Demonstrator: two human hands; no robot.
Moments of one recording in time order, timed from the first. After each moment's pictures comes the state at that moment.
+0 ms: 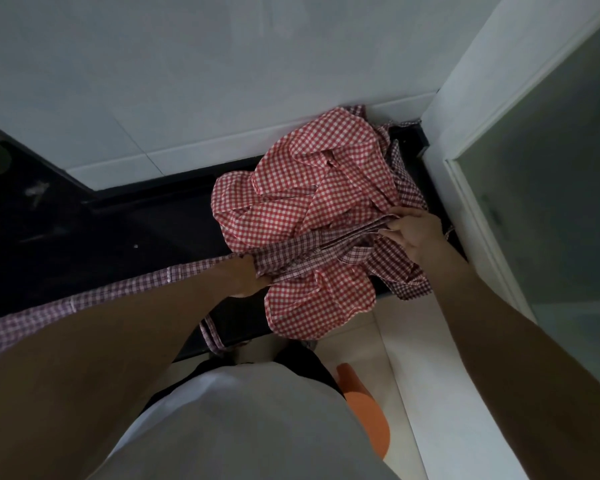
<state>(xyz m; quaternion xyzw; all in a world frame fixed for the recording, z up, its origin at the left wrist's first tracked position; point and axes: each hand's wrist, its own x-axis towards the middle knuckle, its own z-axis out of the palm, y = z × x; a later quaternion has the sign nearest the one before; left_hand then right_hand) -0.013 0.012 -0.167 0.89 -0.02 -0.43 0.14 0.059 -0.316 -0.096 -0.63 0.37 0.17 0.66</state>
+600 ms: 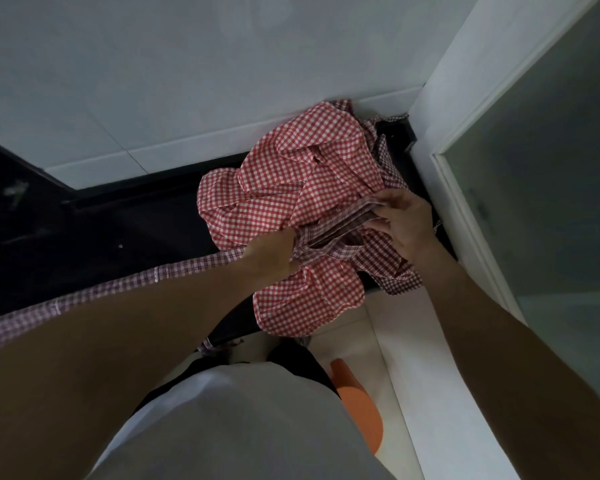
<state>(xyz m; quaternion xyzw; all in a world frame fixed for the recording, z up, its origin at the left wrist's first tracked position) 0.006 -0.072 -0.133 0.95 -0.11 -0.24 0.14 0.049 -0.319 -0.082 -0.66 0.23 0.11 0.71</state>
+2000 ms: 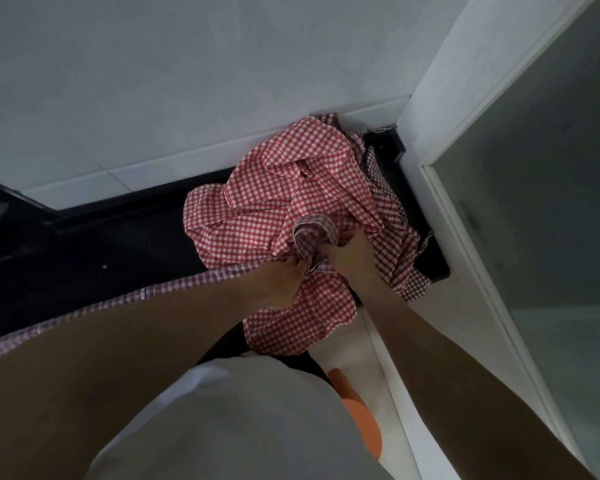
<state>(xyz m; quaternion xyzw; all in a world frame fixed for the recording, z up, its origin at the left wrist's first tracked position) 0.011 -0.099 -0.135 0.90 -0.27 -0.33 0.06 0.028 -0.267 -0.122 -0.82 0.23 0.16 0.50</state>
